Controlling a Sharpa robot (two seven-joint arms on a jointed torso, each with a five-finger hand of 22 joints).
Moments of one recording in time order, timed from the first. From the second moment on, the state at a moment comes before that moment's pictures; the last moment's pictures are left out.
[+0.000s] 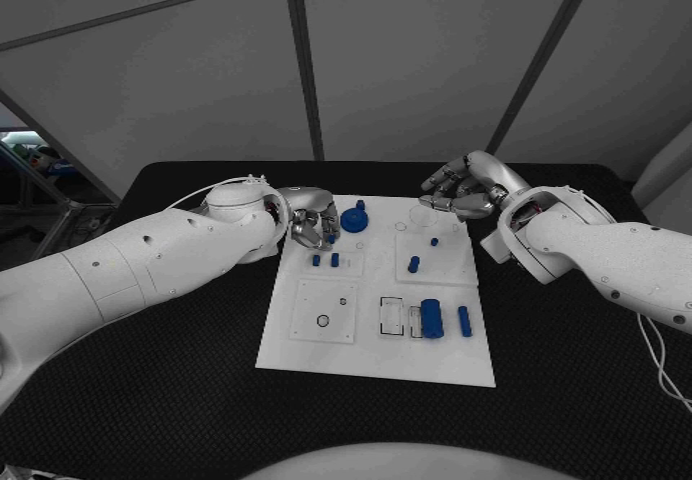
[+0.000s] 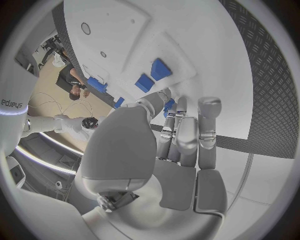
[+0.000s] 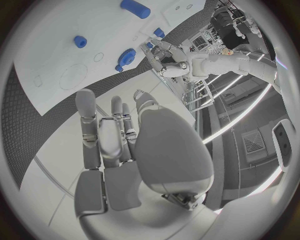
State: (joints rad) left arm 1.16 -0.62 0.11 1.22 -1.55 0.05 -0.03; left_hand 1.37 -0.23 0.51 0.01 0.13 1.04 0.12 0.10 0.06 1.09 0.08 0.30 0.06 1.43 -0.01 1.31 0.94 0.20 1.35 0.09 0.73 1.31; right arm 1.17 -0.80 0.07 1.45 -1.09 -0.45 -0.04; right_hand 1.46 -0.13 0.09 0.28 0.37 0.93 0.15 0.28 0.07 1.03 0.07 0.57 0.41 1.47 -0.01 1.23 1.15 0.15 1.18 0.09 1.00 0.70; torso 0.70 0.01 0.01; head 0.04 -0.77
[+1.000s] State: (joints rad) left arm 1.16 -0.73 0.13 1.22 -1.51 -0.02 -0.01; left_hand 1.37 -0.22 0.51 0.00 0.13 1.06 0.13 0.09 0.07 1.08 0.08 0.27 0.07 1.36 0.00 1.22 0.76 0.20 1.30 0.10 0.56 1.31; right arm 1.17 -0.83 0.07 1.46 -1.29 -0.36 -0.09; right_hand 1.54 -0.14 0.21 0.21 0.21 0.98 0.14 0.23 0.07 1.05 0.08 0.32 0.19 1.46 0.00 1.35 1.29 0.13 1.31 0.10 1.20 0.97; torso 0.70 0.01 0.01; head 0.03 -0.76
